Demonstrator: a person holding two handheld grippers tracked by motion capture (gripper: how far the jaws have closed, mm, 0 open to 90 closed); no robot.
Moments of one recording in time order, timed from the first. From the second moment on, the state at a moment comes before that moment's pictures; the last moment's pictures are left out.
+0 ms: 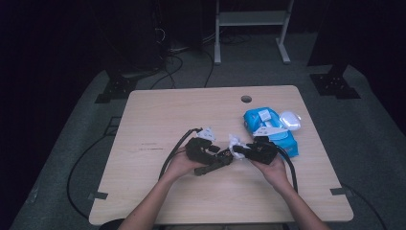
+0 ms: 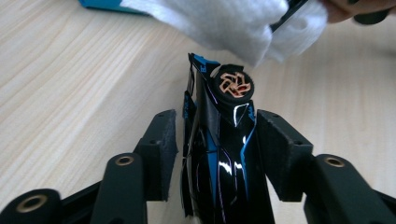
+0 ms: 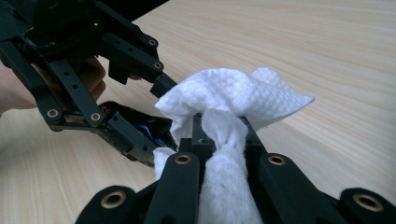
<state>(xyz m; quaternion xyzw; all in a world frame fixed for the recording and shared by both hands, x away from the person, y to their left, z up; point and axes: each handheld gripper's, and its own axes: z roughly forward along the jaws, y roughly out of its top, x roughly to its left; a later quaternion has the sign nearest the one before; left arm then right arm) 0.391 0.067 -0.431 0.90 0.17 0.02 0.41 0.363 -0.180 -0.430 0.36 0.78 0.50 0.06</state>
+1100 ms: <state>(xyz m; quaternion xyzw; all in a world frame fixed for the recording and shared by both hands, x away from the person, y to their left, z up) 0.396 0.115 -0.434 0.86 0.24 -0.05 0.44 0.365 -0.146 -0.430 0.32 0.81 0.48 0.06</state>
